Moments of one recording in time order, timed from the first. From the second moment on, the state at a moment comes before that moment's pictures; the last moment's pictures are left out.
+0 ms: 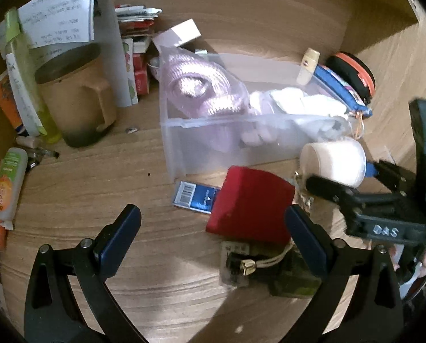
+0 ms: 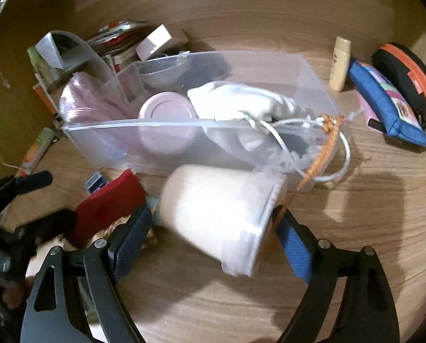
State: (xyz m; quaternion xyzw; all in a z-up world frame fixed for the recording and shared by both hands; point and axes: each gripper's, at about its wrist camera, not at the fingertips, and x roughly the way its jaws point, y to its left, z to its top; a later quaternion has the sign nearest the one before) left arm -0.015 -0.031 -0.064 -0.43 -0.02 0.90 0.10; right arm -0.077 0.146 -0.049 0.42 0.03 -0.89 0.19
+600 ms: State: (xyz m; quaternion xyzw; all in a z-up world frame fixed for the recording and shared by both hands) left arm -0.041 0.027 -0.090 -0.48 0.06 0.86 0.15; right arm -0.073 0.178 -0.048 0.42 0.03 -0.88 0.22
